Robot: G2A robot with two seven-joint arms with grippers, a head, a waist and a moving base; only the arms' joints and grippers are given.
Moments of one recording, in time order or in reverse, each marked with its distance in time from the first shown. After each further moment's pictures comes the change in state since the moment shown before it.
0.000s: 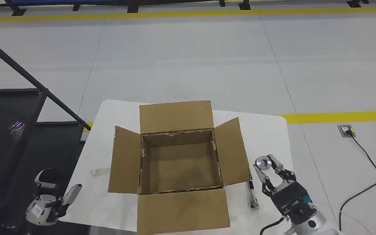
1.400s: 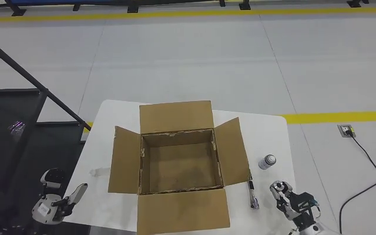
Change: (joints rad) left arm 0.003 -0.006 0.030 -0.020 0.026 0.042 -0.005; right arm 0.192 -0.035 -0.076 0.770 0.170 -0.177 -0.276
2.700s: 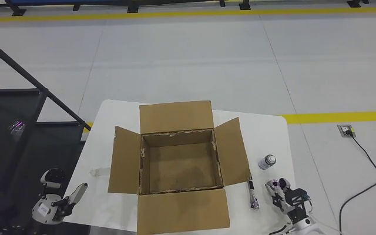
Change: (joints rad) left arm 0.000 0.000 0.000 0.000 0.000 0.000 0.000; right arm 0.130 -0.029 -0.064 0.200 -0.023 -0.030 -0.115
